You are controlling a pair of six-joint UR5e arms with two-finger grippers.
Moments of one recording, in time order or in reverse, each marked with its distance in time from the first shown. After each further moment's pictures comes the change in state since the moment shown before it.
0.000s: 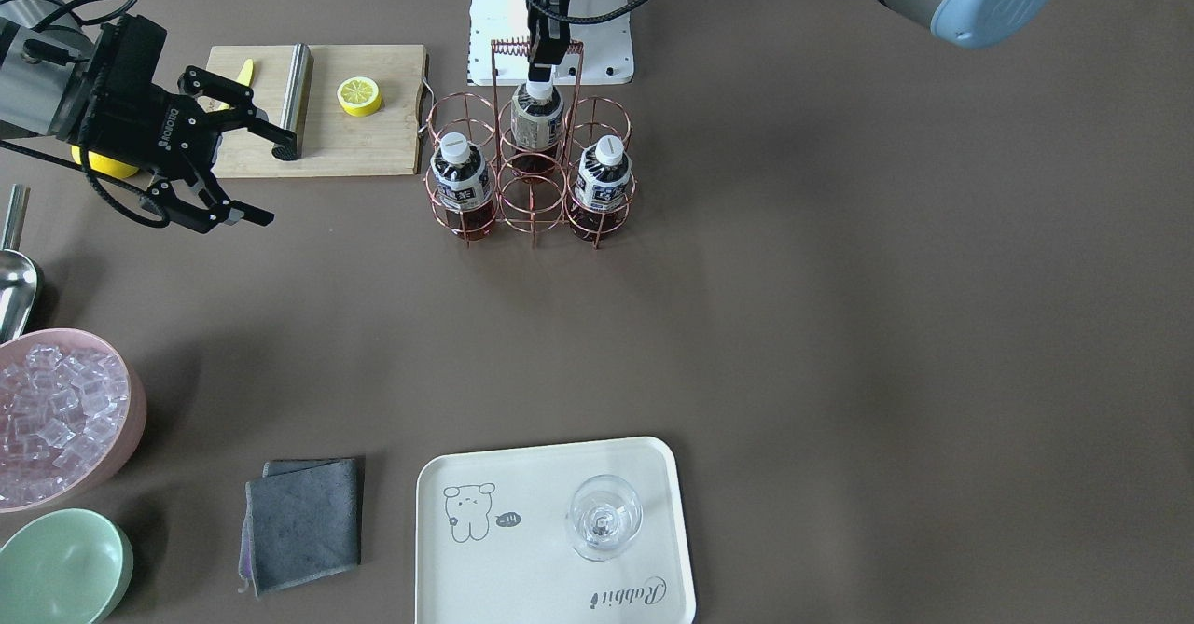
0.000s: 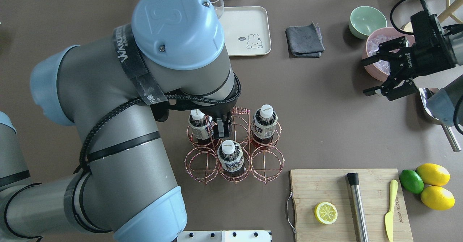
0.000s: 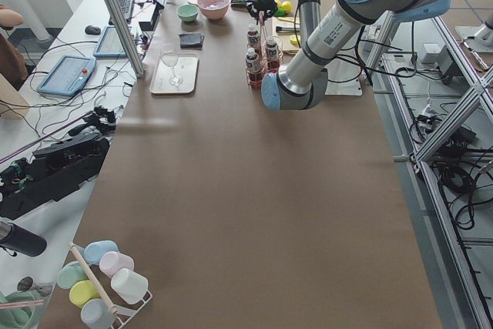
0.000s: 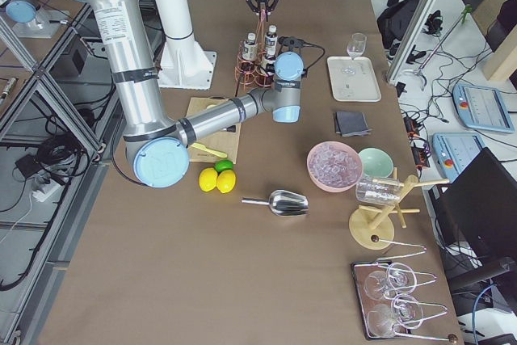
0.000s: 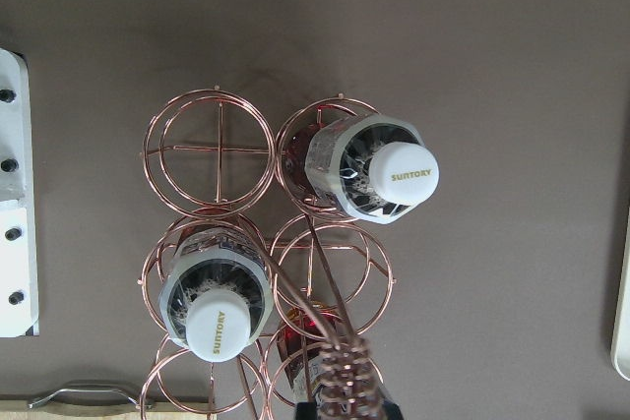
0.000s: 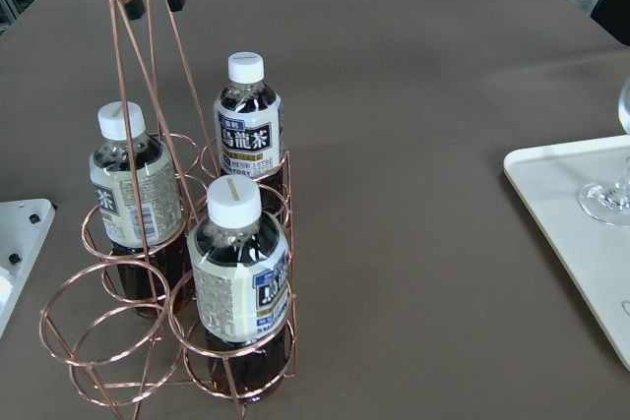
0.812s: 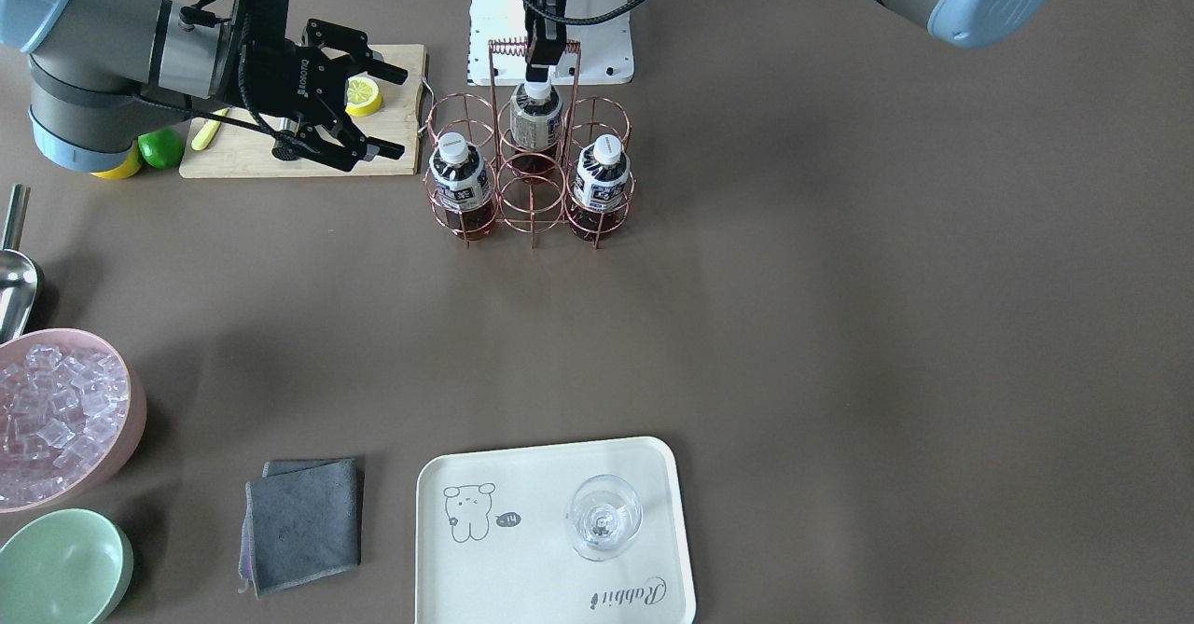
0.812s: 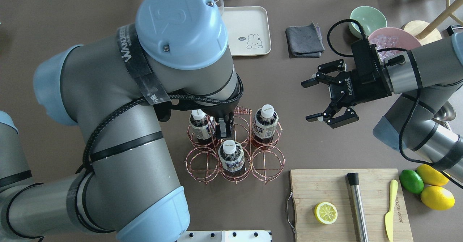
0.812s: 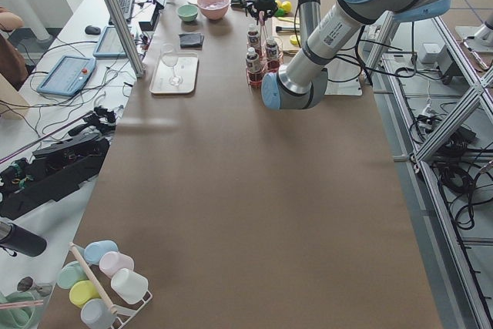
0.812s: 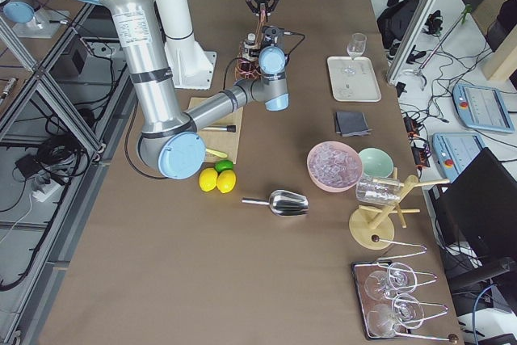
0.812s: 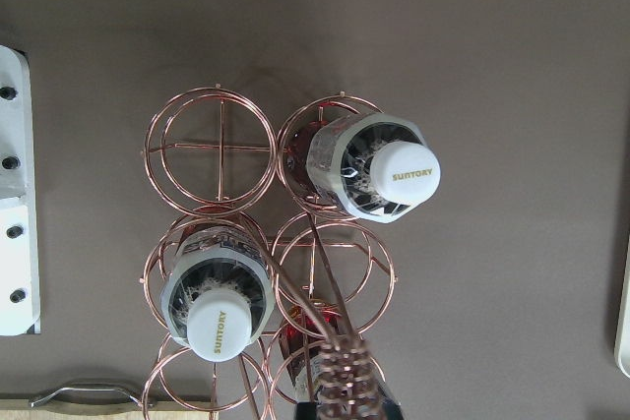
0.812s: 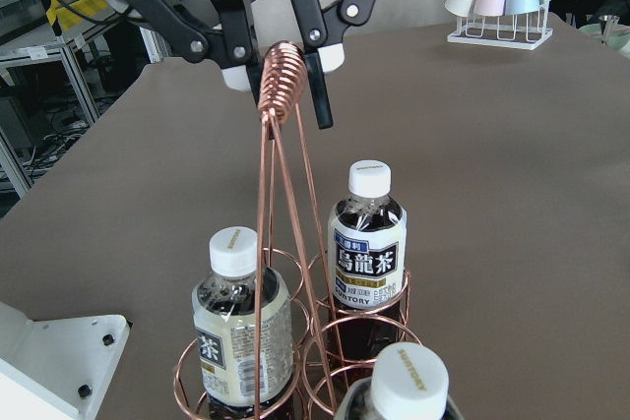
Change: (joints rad) left arm 0.004 -0.004 0.008 0.000 0.000 0.000; right arm -0.230 0.048 0.005 0.234 -0.167 0.193
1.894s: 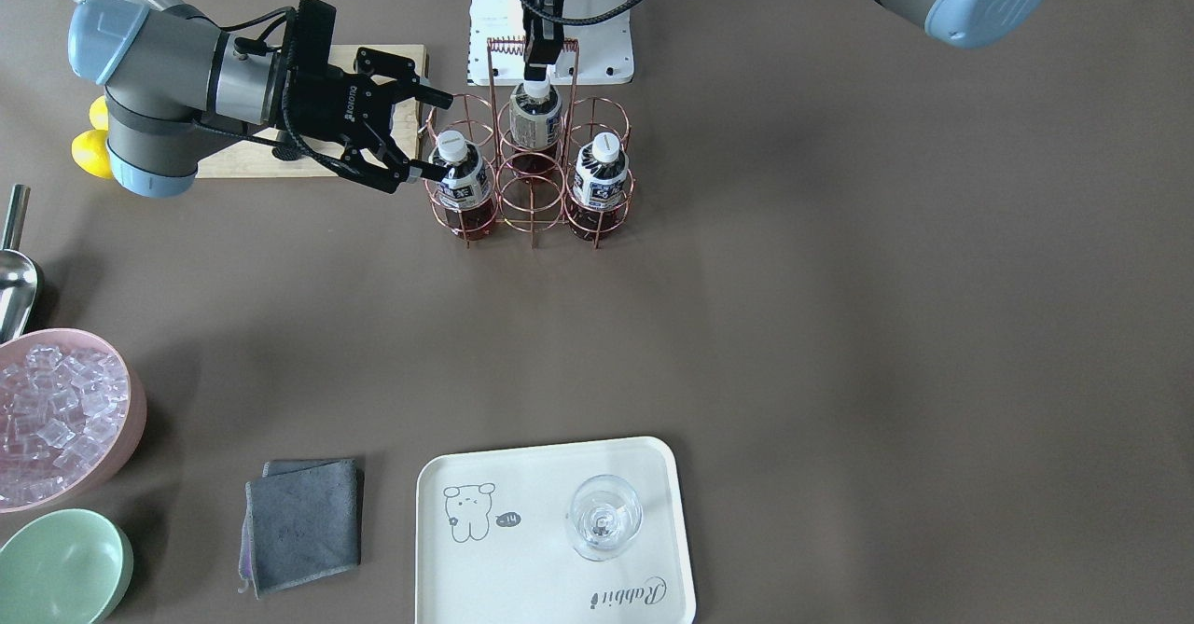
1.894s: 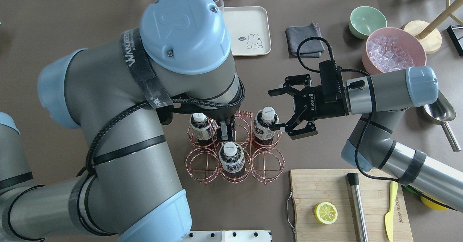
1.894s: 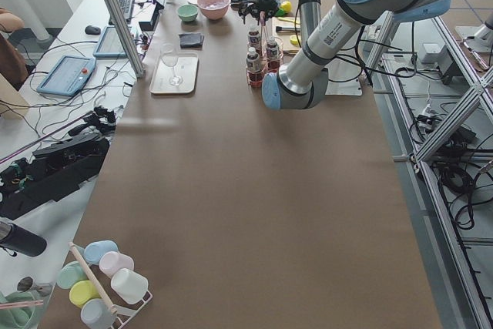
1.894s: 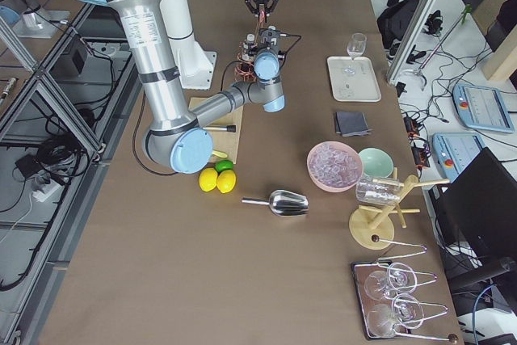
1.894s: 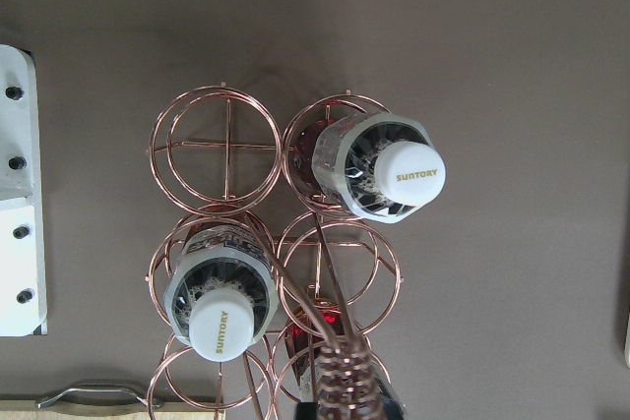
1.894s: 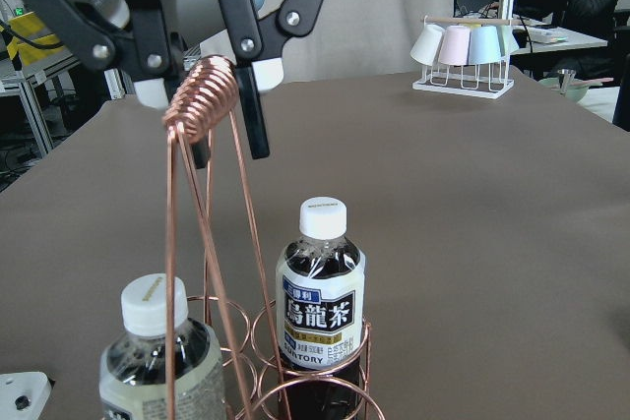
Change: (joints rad) left arm 0.008 0.000 0.002 0.000 0.000 0.000; right arm -0.070 0.069 -0.111 0.116 -0.164 0.010
